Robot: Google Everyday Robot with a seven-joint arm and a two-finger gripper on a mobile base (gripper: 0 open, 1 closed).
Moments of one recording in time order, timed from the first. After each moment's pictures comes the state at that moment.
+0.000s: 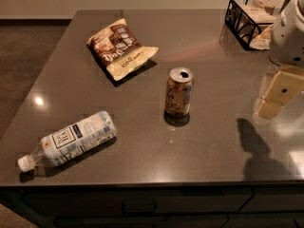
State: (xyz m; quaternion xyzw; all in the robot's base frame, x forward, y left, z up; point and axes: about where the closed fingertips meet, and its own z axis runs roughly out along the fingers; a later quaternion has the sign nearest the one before) arm 0.438 -0.216 0.978 -0.60 0.78 -0.04 0.16
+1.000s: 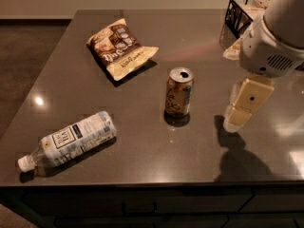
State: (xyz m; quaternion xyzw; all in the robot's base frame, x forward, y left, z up) arm 0.442 -0.172 0.956 -0.61 0.77 0.01 0.17
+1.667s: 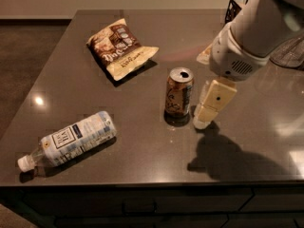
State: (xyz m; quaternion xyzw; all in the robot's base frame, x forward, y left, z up) arm 0.469 -0.124 0.931 -0.62 0.75 0.06 0.21
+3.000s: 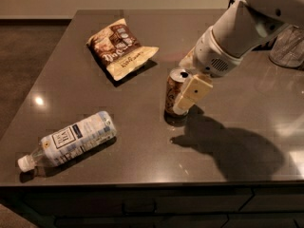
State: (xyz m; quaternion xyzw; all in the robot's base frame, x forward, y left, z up) arm 0.514 -0.094 0.909 -0.61 0.75 0.11 0.24
